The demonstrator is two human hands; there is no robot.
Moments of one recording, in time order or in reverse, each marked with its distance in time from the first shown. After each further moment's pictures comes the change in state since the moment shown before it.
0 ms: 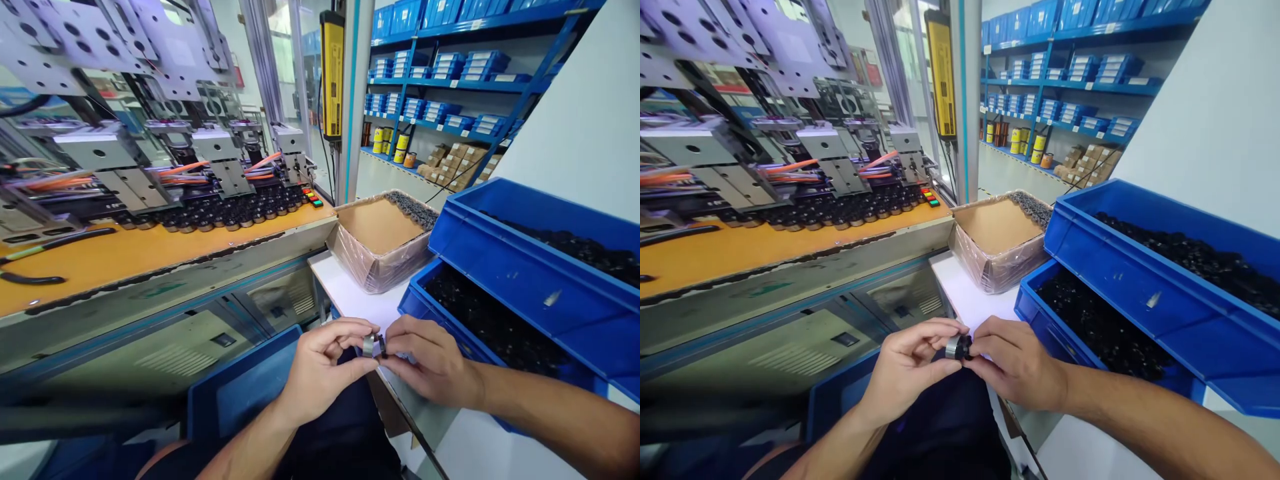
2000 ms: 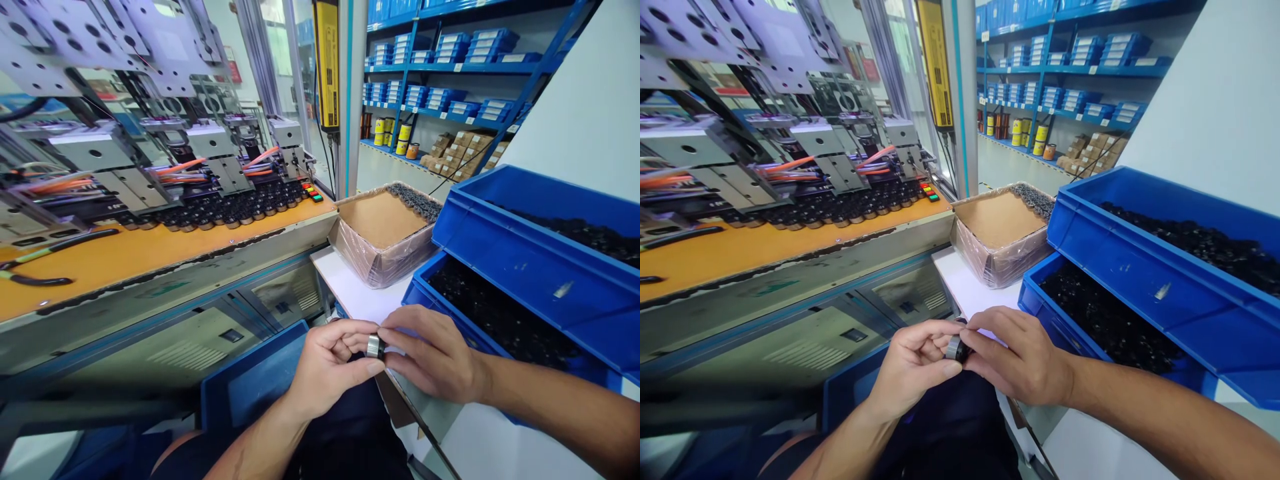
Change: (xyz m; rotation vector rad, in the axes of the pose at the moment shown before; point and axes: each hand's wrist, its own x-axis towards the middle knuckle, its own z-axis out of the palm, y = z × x) left_hand -0.001 -0.004 0.005 -0.203 -0.031 -0.152; right_hand 0.006 0.002 -0.007 -0.206 0.002 -0.206
